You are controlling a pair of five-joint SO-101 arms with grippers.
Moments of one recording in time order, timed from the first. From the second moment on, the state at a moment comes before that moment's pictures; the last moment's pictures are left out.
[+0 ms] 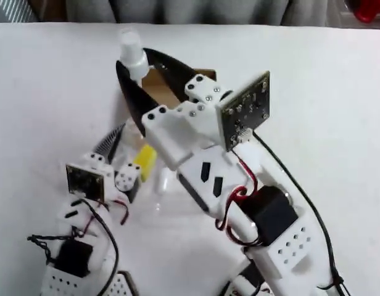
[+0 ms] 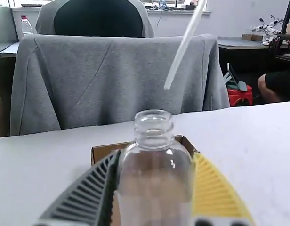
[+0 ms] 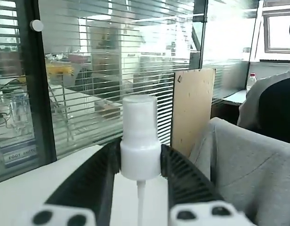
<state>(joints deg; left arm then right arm) 11.4 -103.4 88.7 28.9 2.3 -42.3 -45.1 14.5 30.5 0.5</state>
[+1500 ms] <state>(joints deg) 11.4 -103.4 88.8 28.9 2.3 -45.5 -44.5 20.0 28.0 0.4</state>
